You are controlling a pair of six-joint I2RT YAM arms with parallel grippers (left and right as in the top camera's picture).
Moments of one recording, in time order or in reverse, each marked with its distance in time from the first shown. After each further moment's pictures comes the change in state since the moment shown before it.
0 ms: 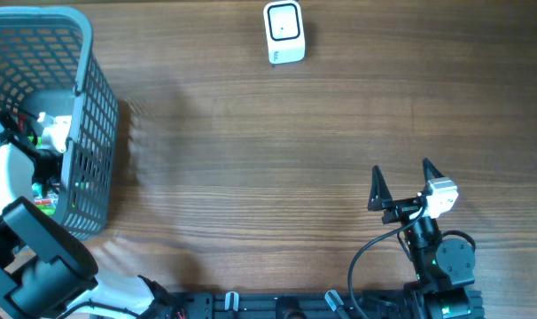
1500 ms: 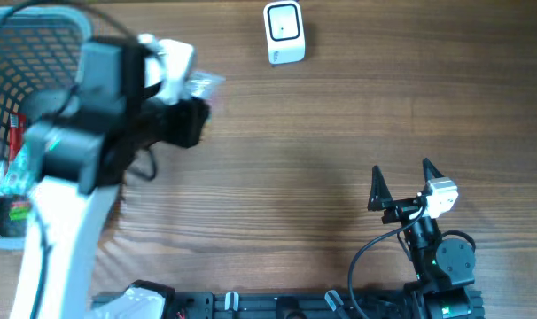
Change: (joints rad) left arm -0.943 -0.388 0.536 -0.468 -0.145 -0.628; right arm 0.000 0.000 0.000 0.000 0.000 0.000
